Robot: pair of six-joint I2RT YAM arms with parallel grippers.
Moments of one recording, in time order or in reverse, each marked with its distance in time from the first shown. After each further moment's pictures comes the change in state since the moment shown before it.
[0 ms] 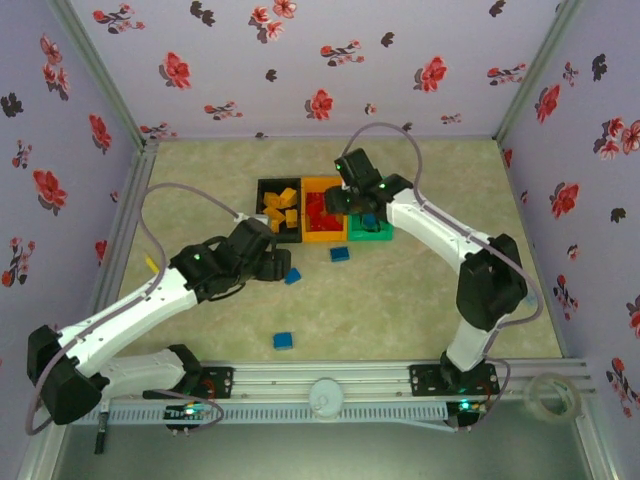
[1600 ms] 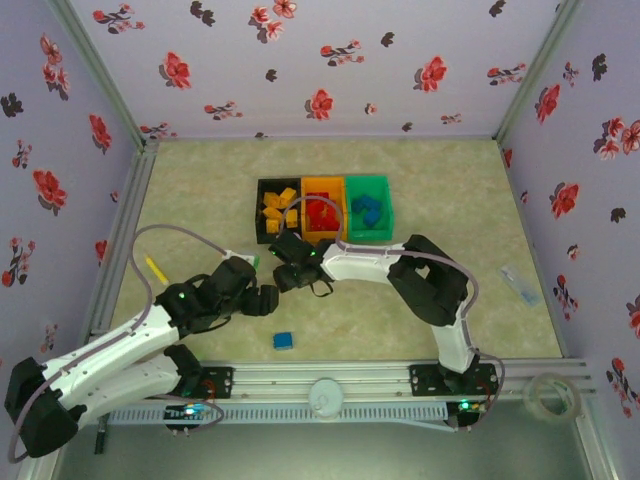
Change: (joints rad) left arm -0.008 -0.259 -0.371 0.109 0.114 -0.023; right arm 0.378 0.272 -0.137 0.183 -0.004 0.158
